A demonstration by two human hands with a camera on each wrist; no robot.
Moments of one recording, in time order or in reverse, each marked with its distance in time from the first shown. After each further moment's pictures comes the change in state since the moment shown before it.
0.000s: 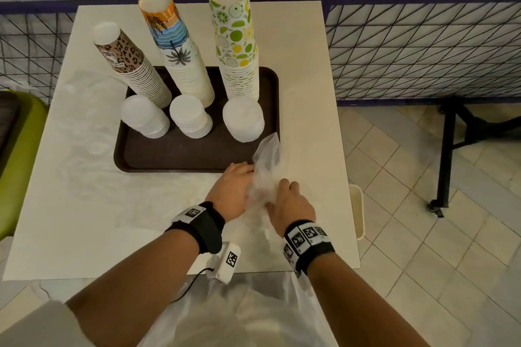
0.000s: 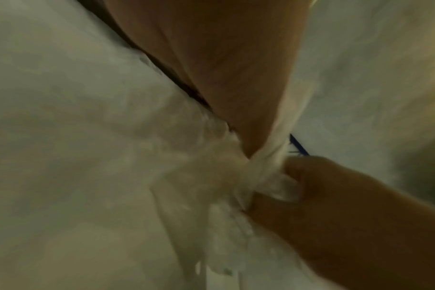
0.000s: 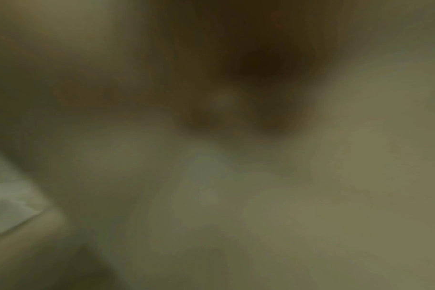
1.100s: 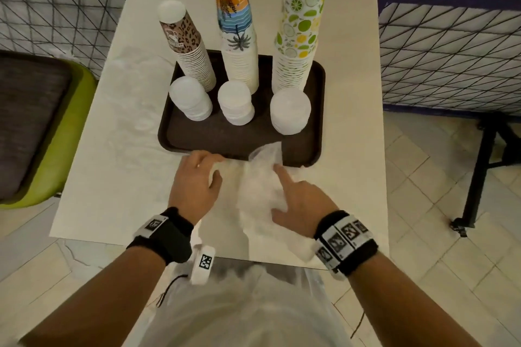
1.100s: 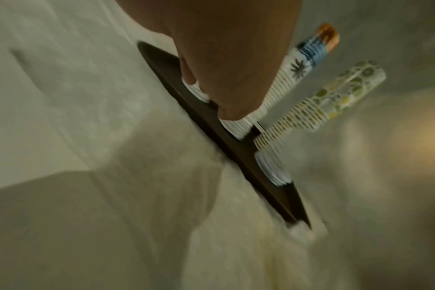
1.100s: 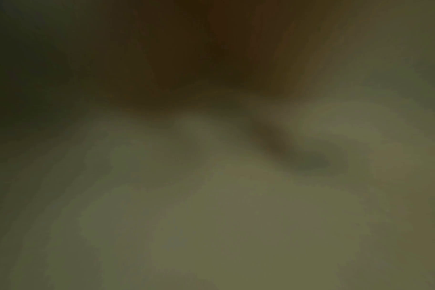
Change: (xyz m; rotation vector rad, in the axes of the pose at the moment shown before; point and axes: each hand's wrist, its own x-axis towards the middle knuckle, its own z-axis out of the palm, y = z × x) left_hand -0.105 -0.066 -0.053 0.049 0.466 -0.380; right_hand -0.019 -0.054 -0.042 -0.107 -0.203 -0.457
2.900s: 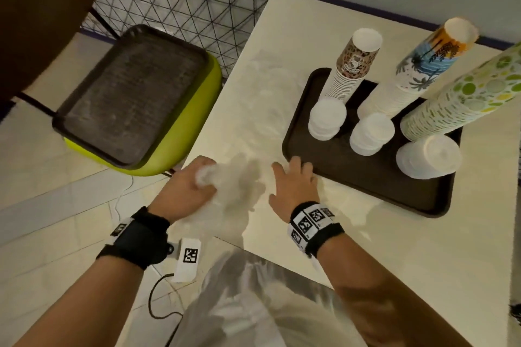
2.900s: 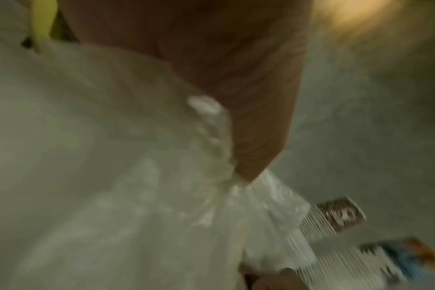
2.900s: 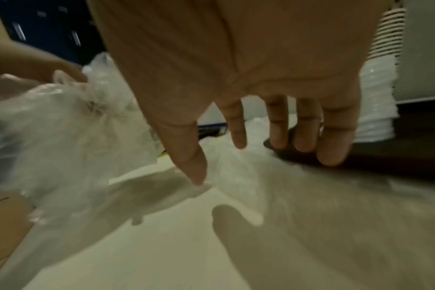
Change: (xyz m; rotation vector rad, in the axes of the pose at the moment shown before) left_hand -0.053 -0.213 -0.176 -0.460 -0.208 -0.487; right_hand 0.161 -0.243 0.081 -0.297 0.110 0.019
